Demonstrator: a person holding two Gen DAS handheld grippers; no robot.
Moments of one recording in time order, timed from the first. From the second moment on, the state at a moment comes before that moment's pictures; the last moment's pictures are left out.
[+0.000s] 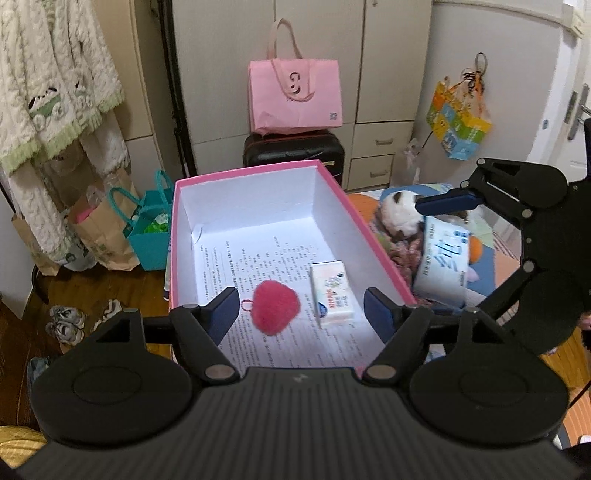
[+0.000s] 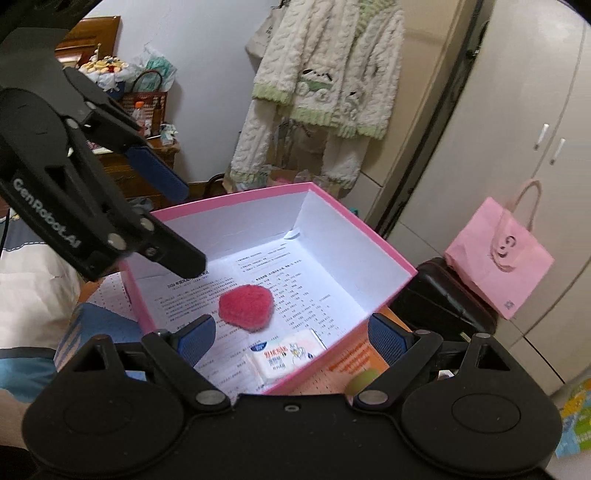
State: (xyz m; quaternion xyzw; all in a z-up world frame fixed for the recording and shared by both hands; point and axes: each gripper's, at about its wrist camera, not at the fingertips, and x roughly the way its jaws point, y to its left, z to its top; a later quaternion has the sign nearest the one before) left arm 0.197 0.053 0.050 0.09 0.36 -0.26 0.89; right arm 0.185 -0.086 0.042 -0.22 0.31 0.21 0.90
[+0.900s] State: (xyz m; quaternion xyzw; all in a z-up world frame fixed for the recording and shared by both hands) left arm 0.130 -0.035 0.041 0.12 0.35 -0.37 0.85; right arm 0.082 -0.230 0.039 -0.10 0.28 0.10 0.95
